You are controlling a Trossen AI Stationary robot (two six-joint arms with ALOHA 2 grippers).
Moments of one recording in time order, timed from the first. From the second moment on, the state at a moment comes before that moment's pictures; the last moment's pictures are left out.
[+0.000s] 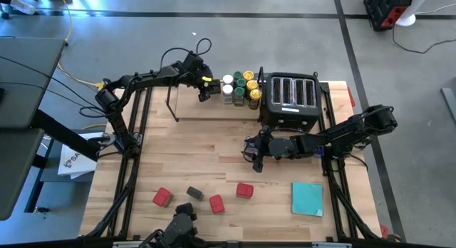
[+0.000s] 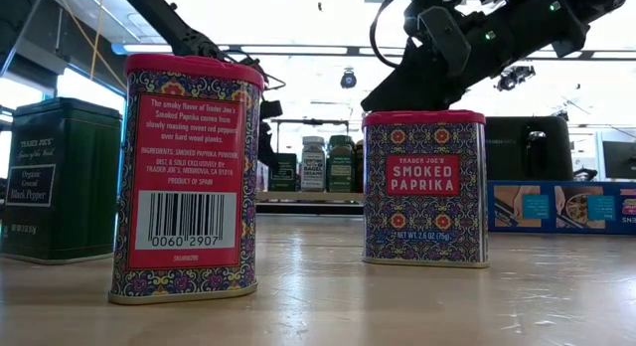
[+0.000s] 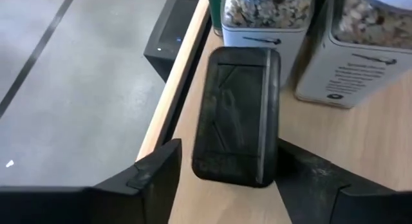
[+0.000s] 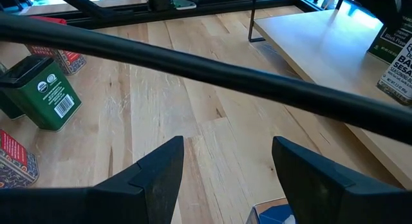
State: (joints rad) left arm 0.79 1.79 1.20 -0.27 0.17 0.50; right arm 0.20 1.48 0.66 0.34 0.41 0.21
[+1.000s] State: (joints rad) left arm -0.06 1.08 1.01 -0.73 -0.25 -0.08; right arm 0.21 1.48 0.66 0.34 0.42 0.22
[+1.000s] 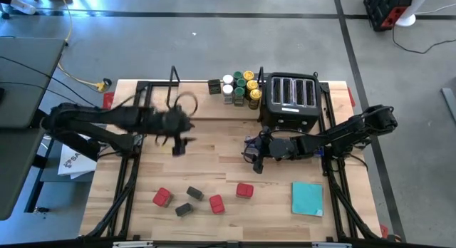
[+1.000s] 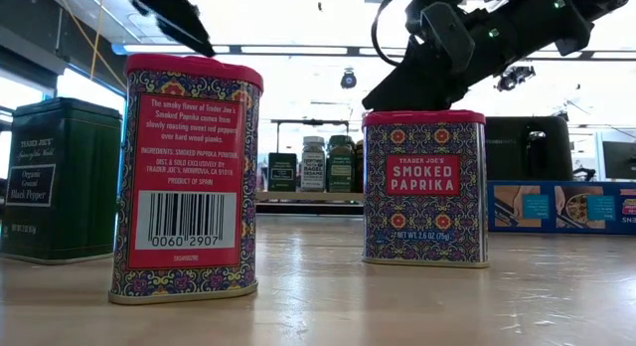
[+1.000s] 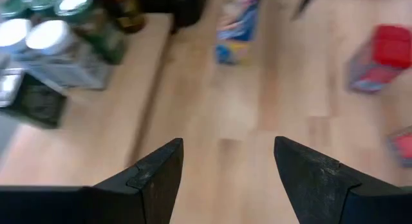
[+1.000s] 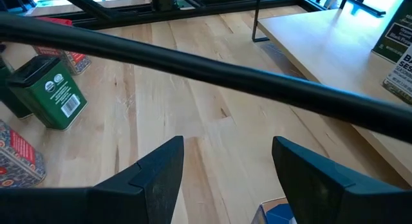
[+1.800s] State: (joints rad) left arm -0.51 1.46 0.96 -0.52 -0.02 -0.22; right arm 0.20 1.48 0.66 0.38 0.42 0.21
